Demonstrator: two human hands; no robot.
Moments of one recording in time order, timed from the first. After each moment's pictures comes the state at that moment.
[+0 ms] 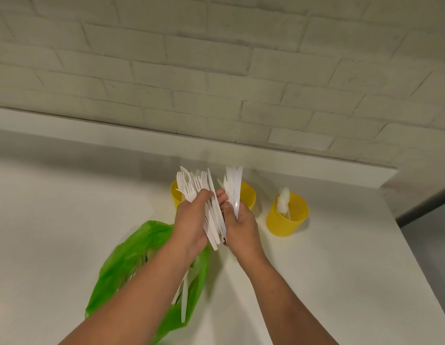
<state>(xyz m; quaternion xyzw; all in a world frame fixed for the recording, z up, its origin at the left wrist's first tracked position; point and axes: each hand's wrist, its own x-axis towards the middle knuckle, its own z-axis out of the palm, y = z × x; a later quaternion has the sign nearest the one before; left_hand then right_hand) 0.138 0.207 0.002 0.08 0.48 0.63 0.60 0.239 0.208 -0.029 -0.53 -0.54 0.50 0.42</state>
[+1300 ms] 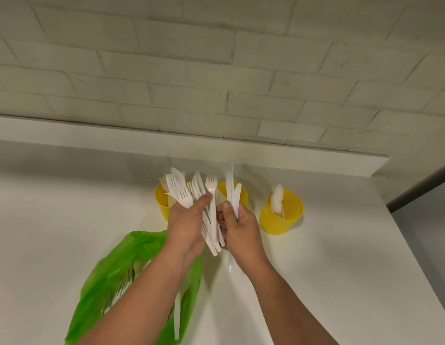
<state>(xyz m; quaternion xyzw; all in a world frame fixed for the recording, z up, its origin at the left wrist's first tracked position) 0.144 0.226 -0.016 0.12 0.52 0.63 0.57 0.254 0.221 -0.036 -0.55 -0.50 0.52 0.42</state>
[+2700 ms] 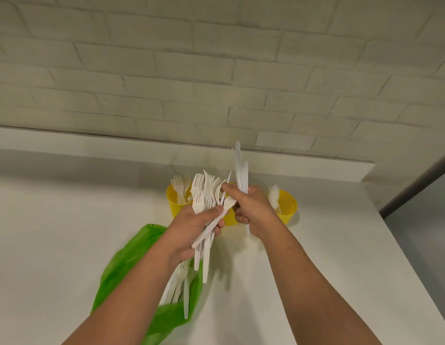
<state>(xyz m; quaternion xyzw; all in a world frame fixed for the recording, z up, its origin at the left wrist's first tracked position) 0.118 0.178 0.005 0.29 0.45 0.50 0.68 0.270 0.242 0.015 -0.51 -0.44 0.62 0.40</state>
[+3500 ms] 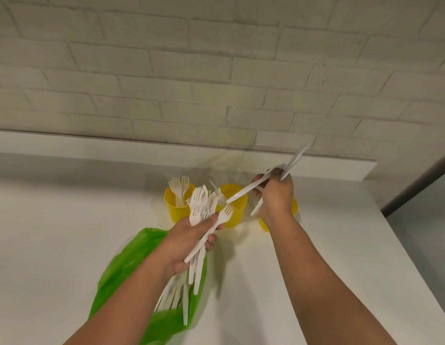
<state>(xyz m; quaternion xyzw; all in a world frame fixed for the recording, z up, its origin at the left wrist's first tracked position) 0.114 0.173 -0.010 0.27 0.47 0.46 0.70 0.290 0.276 0.020 -0.55 -0.26 0.49 0.62</state>
